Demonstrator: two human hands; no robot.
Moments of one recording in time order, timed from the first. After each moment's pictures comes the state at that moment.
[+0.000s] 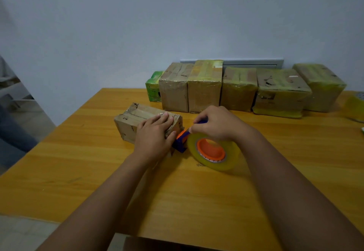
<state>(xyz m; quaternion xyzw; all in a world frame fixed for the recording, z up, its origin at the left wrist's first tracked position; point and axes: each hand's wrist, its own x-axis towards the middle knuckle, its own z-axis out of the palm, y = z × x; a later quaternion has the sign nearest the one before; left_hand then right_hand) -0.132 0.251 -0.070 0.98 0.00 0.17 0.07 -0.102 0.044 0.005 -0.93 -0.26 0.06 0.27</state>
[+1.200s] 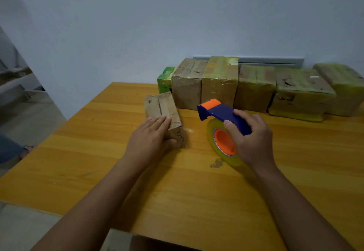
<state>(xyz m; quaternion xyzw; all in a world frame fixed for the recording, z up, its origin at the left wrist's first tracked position) -0.156 0.297 -0.072 0.98 -0.08 0.19 -0.02 -0.118 0.028 -0.069 -0.83 -0.11 -0.25 0.49</state>
